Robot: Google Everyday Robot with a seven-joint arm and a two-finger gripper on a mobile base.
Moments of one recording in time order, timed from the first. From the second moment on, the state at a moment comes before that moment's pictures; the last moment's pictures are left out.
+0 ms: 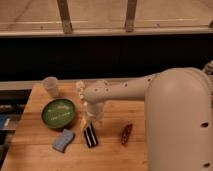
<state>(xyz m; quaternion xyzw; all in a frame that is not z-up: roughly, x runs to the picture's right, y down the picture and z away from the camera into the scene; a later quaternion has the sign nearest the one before) -0.077 0.211 0.788 -0.40 0.18 0.53 0.73</state>
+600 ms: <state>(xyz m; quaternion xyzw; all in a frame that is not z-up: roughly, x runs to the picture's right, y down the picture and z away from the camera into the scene) -0.006 0.218 0.824 -0.36 0.24 0.57 0.70</state>
